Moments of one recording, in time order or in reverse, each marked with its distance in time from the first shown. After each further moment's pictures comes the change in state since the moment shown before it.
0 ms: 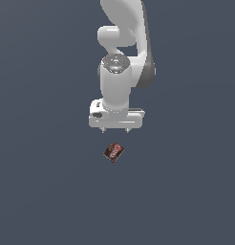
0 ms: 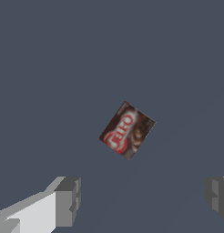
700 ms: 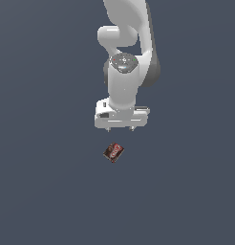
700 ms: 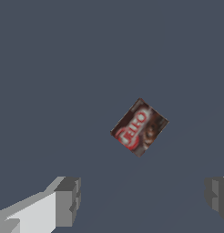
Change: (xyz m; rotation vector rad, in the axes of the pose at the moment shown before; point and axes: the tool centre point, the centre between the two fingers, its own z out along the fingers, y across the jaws) arm -0.006 -0.021 0.000 0.002 -0.012 -0.079
